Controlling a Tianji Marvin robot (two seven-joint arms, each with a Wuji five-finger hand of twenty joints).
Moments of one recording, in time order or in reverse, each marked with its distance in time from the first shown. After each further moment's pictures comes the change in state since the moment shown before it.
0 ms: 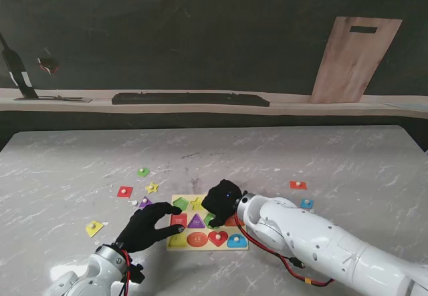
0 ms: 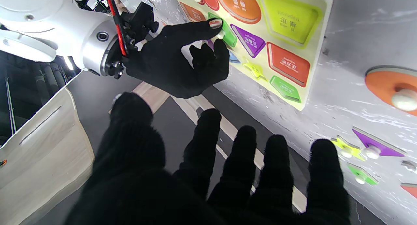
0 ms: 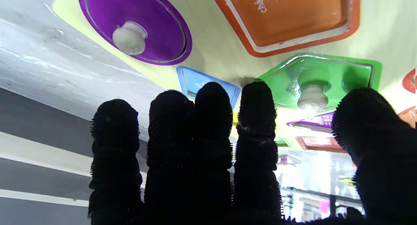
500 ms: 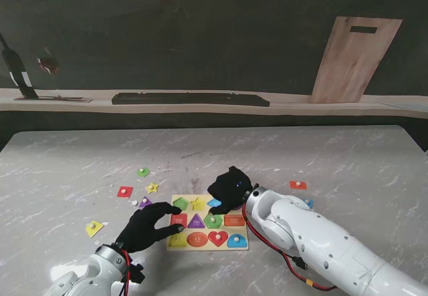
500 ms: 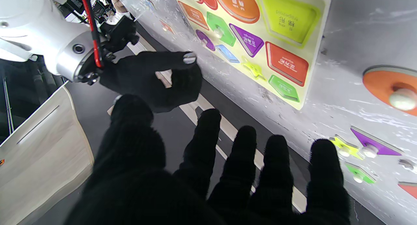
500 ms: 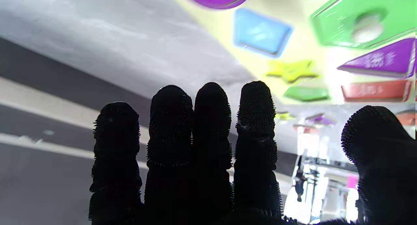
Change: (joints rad) left arm 0.001 -0.001 0.001 -0.001 0.001 0.007 0.005; right arm -0.164 0.032 0.295 -0.137 -0.142 -0.007 0.001; left_hand 0.000 0.008 0.000 0.000 0.000 0.000 0.000 0.000 0.000 0.000 0.000 0.000 0.000 0.000 0.000 0.000 0.000 0.000 0.000 0.000; right_hand -0.061 0.118 -0.104 0.024 -0.006 0.008 -0.048 0.019 -0.060 0.001 -0.028 0.000 -0.066 0.012 -0.035 -0.013 -0.073 0.000 -0.002 0.000
